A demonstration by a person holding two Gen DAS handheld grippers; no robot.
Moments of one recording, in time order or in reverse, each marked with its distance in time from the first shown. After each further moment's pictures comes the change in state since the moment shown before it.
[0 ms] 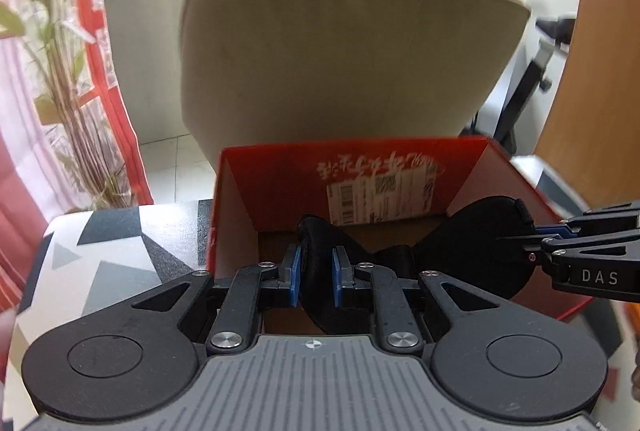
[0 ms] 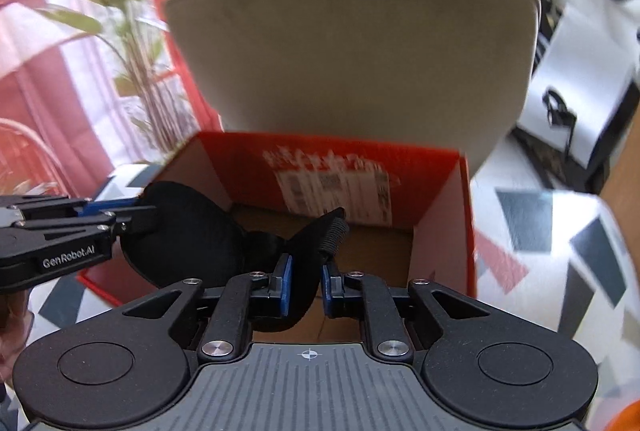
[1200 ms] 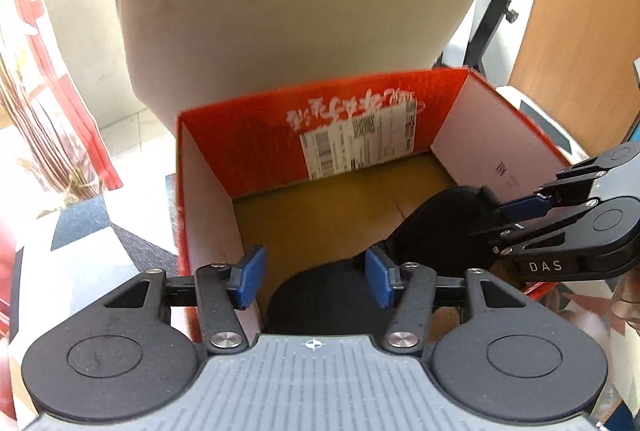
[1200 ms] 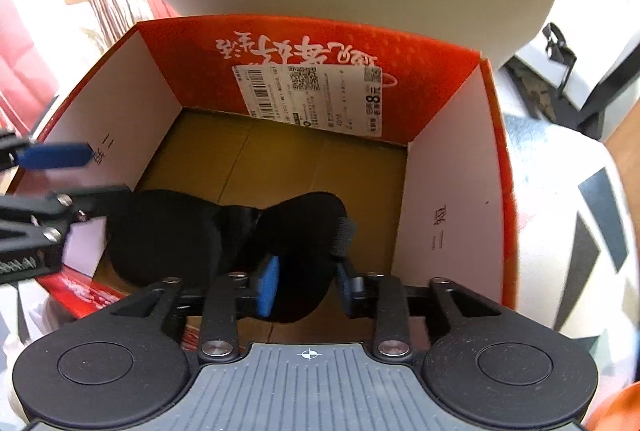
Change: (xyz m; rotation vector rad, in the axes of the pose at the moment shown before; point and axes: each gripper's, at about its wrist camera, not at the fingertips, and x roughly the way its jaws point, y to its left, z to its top) left arm 0.021 0.013 -0.002 0.114 0.137 -0.099; right arm 0.058 0.002 -0.008 -0.060 0.255 -0.133
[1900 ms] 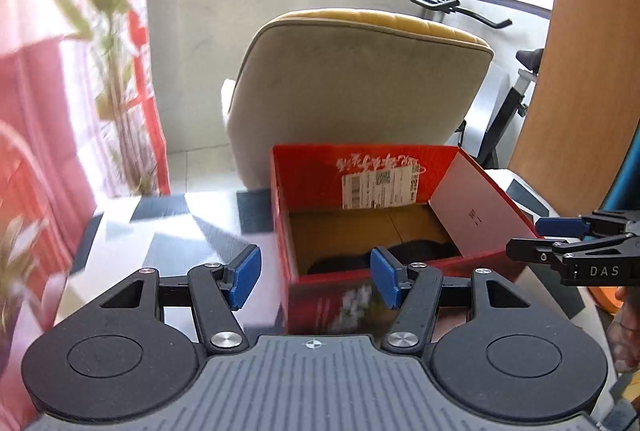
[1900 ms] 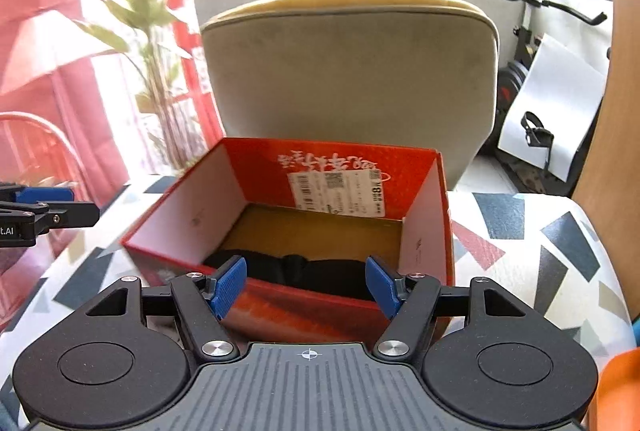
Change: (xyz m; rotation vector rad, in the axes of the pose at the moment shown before) left arm -0.149 0.008 -0.082 -0.175 -0.231 0.082; right arm -0.142 0.011 -0.100 0.041 -0.415 0.112
